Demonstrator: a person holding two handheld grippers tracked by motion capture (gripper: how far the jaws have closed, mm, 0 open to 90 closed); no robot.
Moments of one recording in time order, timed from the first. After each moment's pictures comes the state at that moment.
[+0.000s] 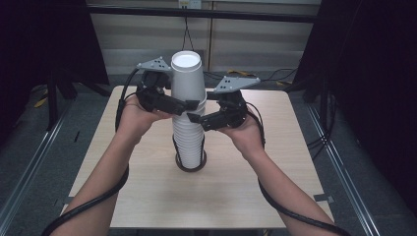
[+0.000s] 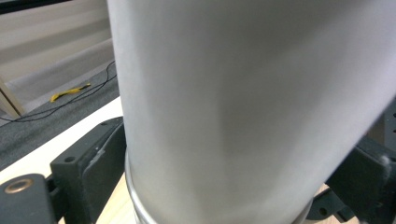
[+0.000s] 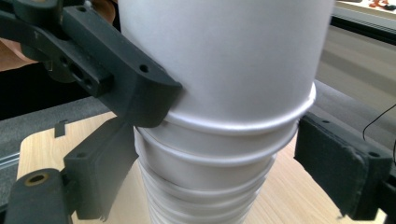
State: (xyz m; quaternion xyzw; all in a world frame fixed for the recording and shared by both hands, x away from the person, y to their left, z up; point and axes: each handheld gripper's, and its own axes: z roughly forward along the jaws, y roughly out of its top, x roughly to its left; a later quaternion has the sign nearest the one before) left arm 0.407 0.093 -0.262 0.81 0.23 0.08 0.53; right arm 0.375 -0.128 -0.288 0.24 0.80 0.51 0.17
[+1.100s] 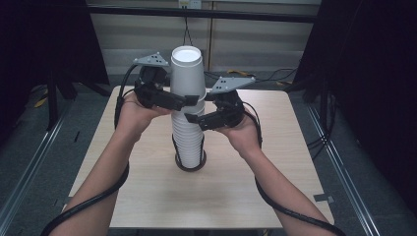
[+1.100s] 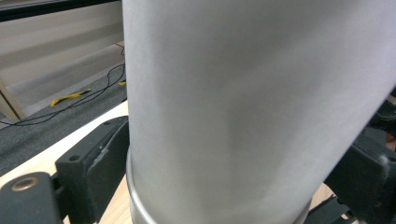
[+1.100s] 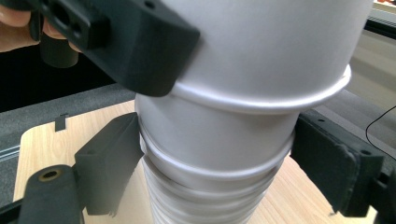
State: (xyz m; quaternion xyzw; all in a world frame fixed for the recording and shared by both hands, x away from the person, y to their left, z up) left arm 0.409 0.095 -0.253 0.80 0.24 0.08 0.54; right arm 0.379 -0.123 -0.290 0.24 0.81 0.50 0.17
